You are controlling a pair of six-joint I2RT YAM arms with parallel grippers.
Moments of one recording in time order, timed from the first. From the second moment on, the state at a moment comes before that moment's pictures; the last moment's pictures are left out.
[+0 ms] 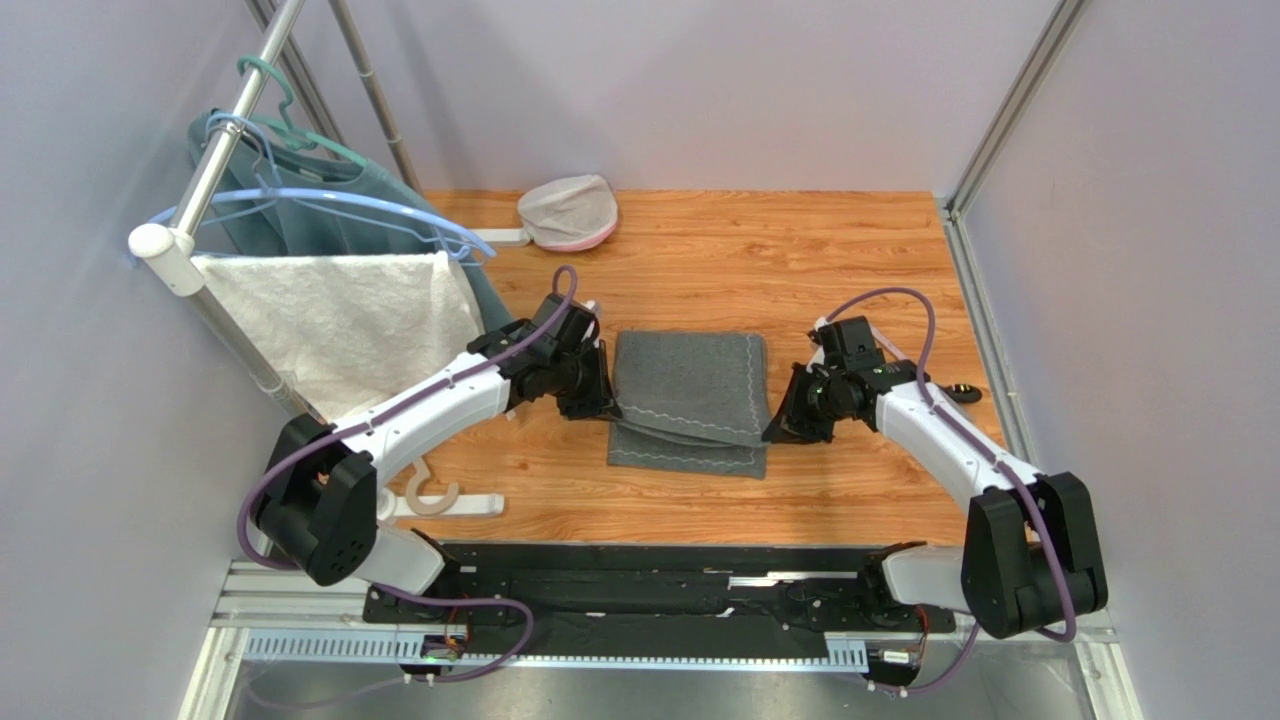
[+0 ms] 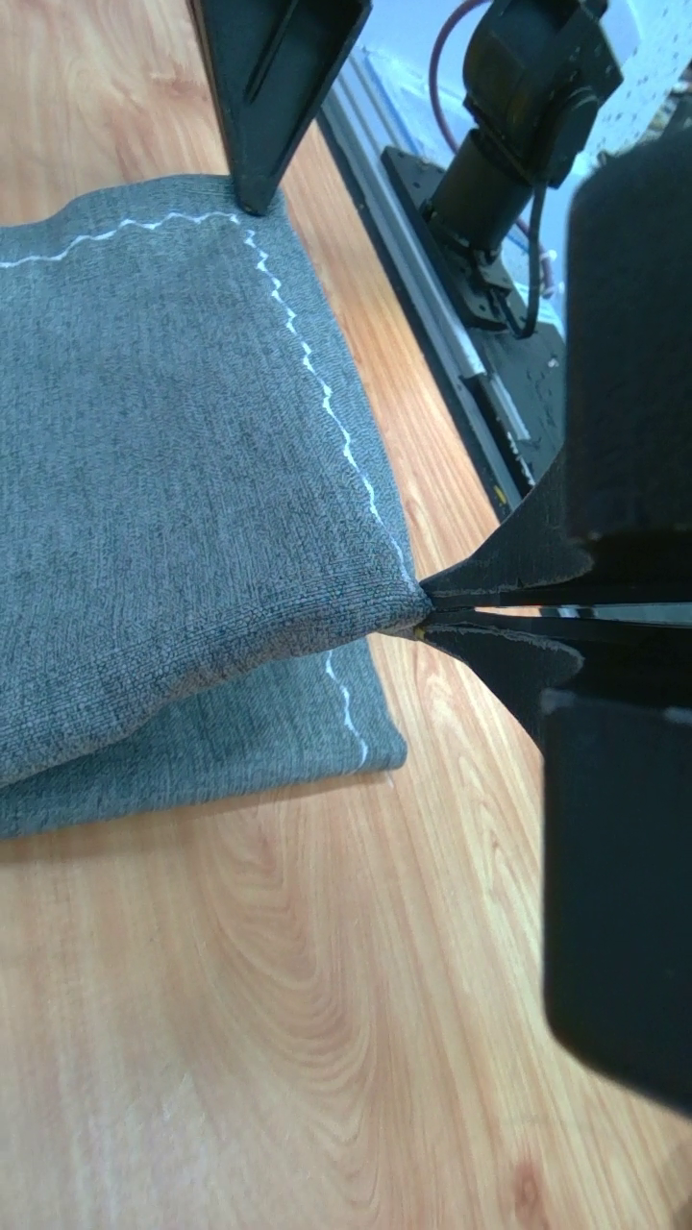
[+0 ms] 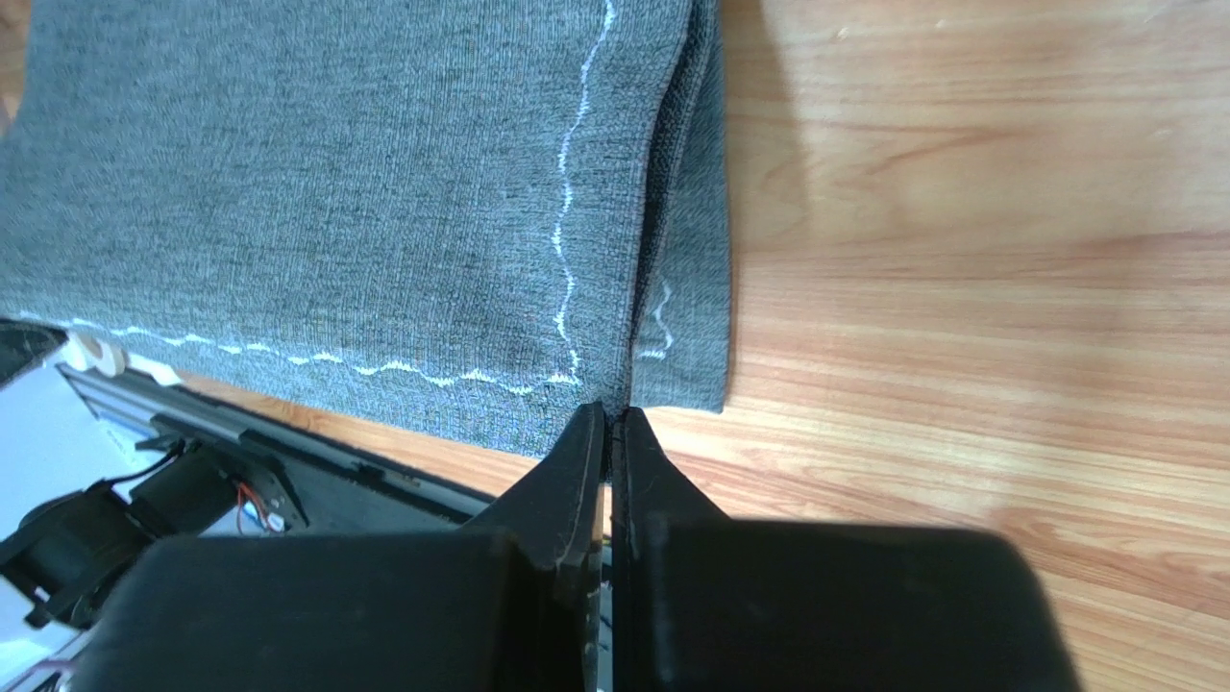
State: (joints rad) left arm -0.62 1.44 1.00 -0.53 0.20 -0.72; right arm 0.26 1.28 0.76 -0.59 -0.34 0.59
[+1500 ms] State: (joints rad) left arm -0.61 1.46 1.02 -0.61 0.22 -0.63; right arm 0.33 1.35 0.75 -0.54 -0.40 0.57
